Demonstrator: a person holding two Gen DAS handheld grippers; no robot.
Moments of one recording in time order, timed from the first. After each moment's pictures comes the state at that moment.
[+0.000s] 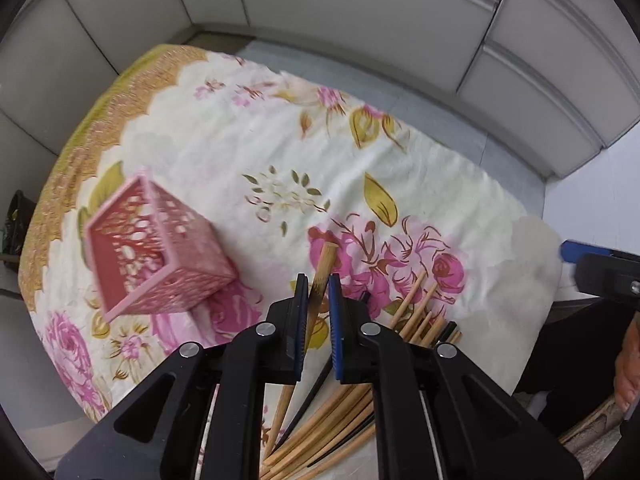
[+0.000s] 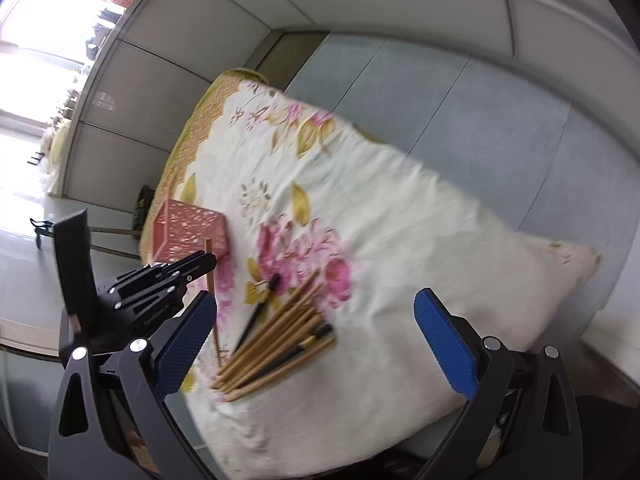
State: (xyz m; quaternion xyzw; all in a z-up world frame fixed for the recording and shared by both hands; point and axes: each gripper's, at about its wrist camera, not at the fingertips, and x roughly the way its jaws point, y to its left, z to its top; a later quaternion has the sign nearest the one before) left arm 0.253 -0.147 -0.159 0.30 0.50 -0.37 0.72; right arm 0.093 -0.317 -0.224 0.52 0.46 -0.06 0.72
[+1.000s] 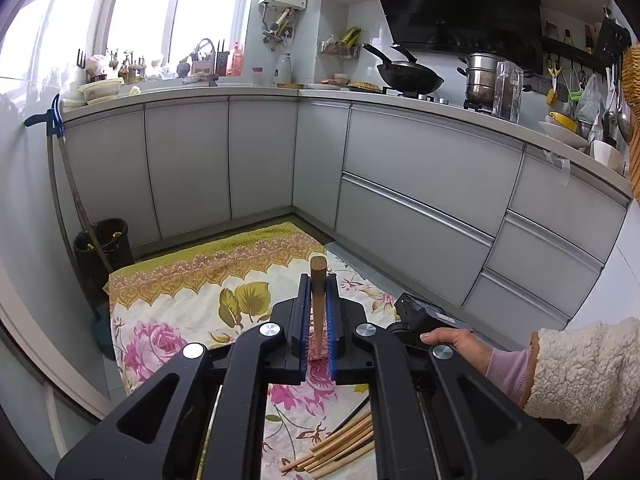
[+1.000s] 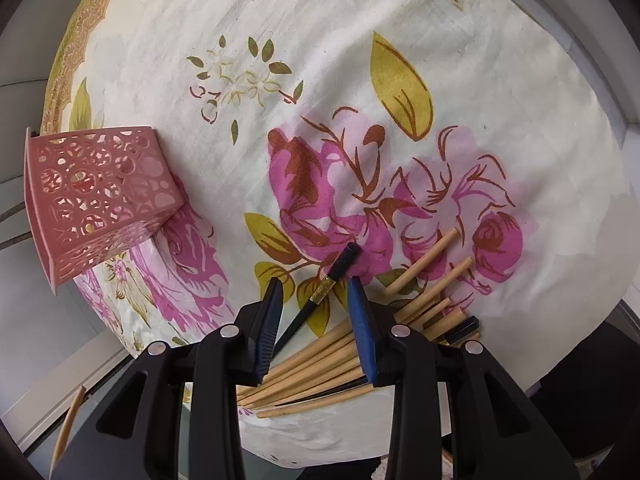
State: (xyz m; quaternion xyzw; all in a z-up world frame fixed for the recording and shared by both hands) left arm 0.174 0.035 0.014 0.05 0.23 -0.34 0.91; right arm 0.252 -0.229 -0.290 0.45 0.68 -0.16 0.55
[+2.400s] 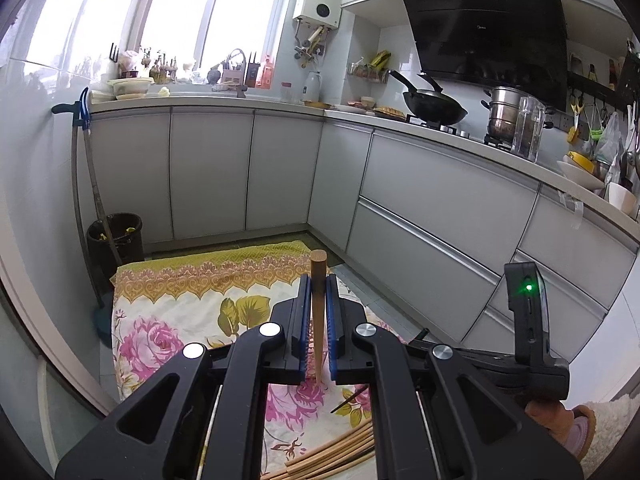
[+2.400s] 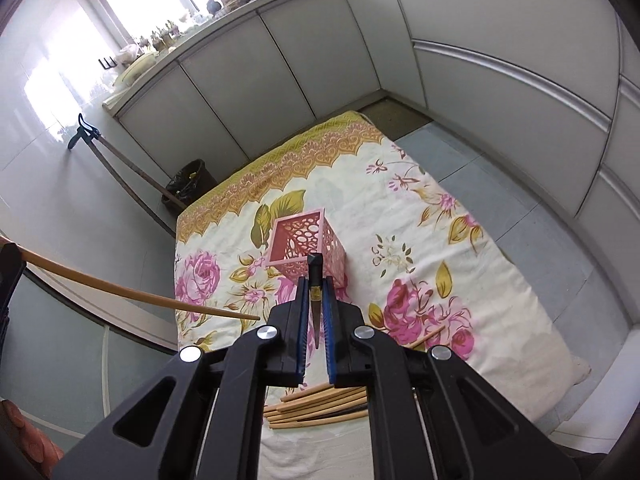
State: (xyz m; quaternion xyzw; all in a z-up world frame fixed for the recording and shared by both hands) left arm 0.161 0.033 0.037 -0.01 0.22 -0.30 0.93; right arm 0.140 -0.196 -0.065 0.27 0.38 -0.06 0.88
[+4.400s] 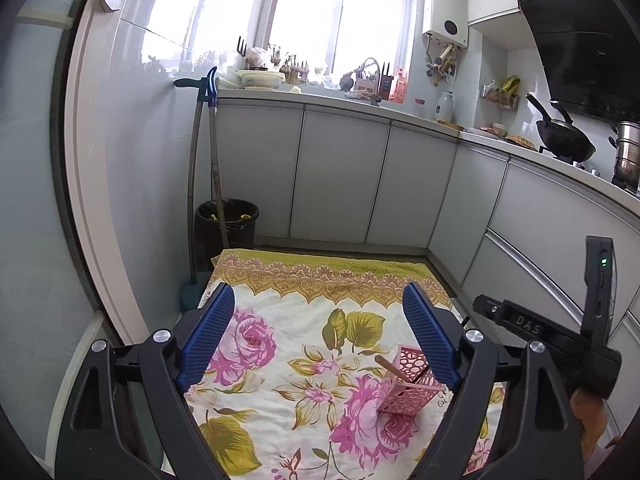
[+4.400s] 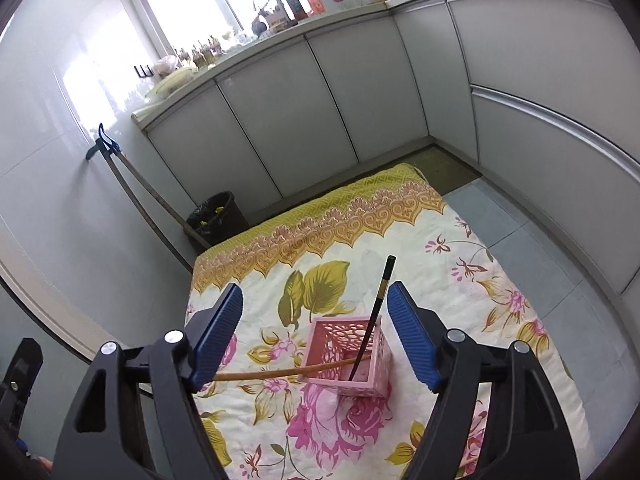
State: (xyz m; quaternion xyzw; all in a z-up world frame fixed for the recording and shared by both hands) left arm 0.206 0.062 0.000 -0.05 0.21 -0.06 0.98; right arm 0.253 -0.188 -0.063 0.25 0.29 0.00 0.92
